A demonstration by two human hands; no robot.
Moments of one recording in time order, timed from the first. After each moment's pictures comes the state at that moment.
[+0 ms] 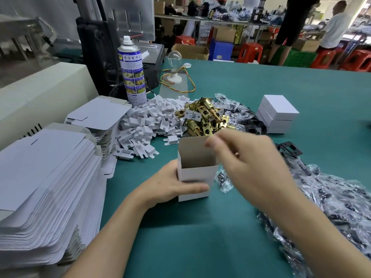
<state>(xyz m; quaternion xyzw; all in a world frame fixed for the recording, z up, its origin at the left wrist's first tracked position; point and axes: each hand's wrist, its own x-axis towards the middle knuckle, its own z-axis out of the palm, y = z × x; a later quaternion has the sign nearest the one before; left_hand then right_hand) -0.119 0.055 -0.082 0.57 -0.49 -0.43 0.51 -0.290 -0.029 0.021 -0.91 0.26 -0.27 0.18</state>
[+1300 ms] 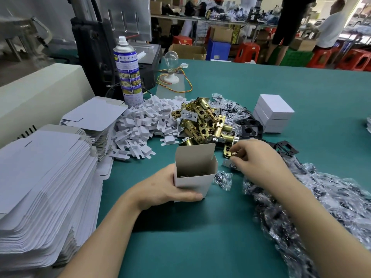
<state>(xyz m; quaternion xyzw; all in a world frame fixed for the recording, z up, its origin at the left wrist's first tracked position) -0.117 0.060 -0.086 0.58 -0.50 -0.47 0.45 -0.300 -0.119 -0.037 -0.91 0.39 -0.11 0.10</state>
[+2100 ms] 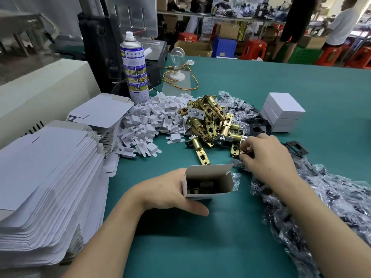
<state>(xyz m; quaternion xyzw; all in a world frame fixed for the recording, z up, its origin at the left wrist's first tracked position) -0.121 0.063 -0.070 0.50 -0.55 -0.50 0.44 -0.292 -0.130 -0.047 -0.90 0.43 -0.10 0.01</state>
